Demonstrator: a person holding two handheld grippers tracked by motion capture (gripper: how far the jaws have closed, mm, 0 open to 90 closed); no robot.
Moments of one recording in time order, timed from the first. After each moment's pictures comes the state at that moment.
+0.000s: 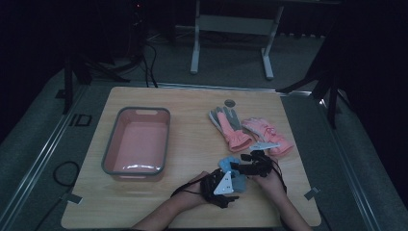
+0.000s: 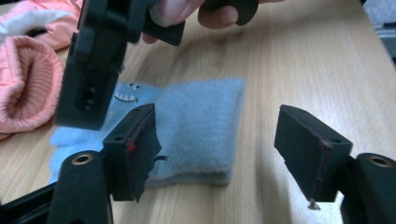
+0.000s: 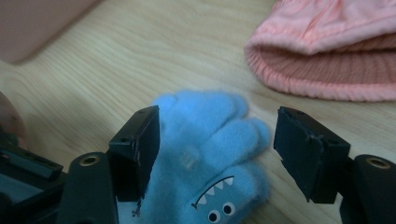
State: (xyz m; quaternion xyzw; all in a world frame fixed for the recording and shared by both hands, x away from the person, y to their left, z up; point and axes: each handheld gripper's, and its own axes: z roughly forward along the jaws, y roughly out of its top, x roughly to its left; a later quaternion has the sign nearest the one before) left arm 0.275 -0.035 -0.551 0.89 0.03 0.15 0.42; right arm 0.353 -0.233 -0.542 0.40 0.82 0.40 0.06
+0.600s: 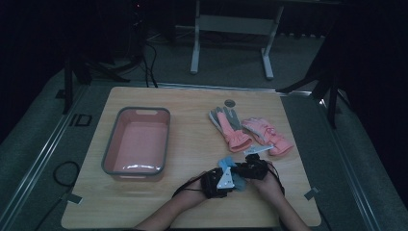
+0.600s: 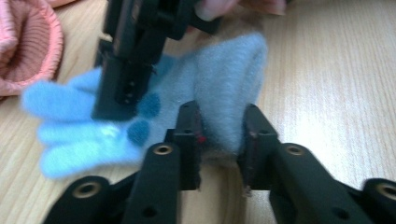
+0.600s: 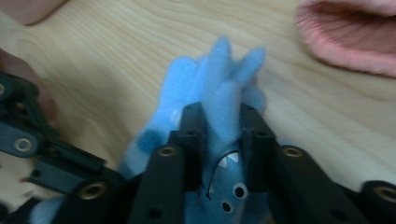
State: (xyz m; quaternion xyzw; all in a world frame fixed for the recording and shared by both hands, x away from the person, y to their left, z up) left arm 0.285 -0.037 -0.552 0.91 0.08 0.13 0.39; right arm 0.348 -0.223 -0.551 0.38 0.84 0.38 0.02
